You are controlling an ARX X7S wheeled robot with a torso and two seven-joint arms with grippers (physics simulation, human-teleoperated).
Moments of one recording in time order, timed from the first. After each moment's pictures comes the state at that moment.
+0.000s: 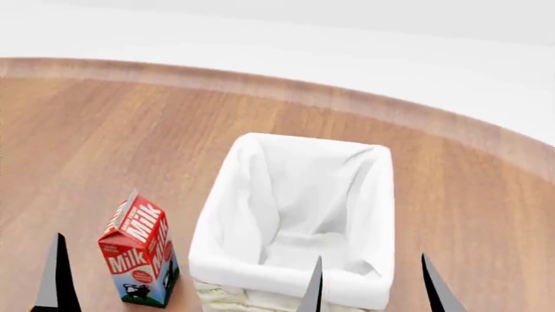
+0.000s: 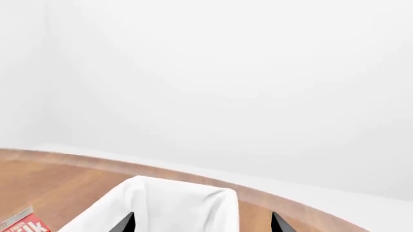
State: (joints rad) left arm 0.12 -0.33 0.16 0.76 -0.23 -0.18 -0.31; right arm -0.07 0.24 -0.21 -0.95 0.11 0.66 0.32
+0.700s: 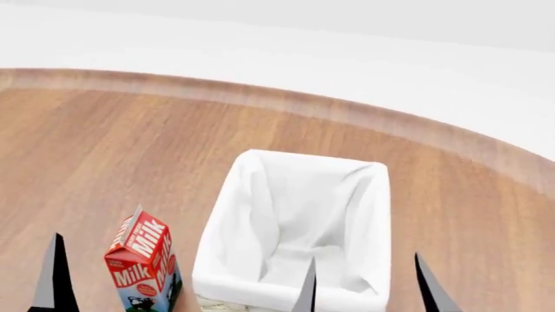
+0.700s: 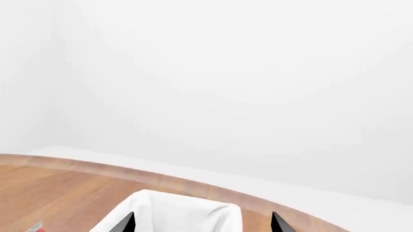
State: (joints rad) left arm 0.13 -0.35 0.16 0.77 -0.26 -0.17 -0.32; right arm -0.06 0.26 -0.23 -0.95 0.14 0.65 0.33
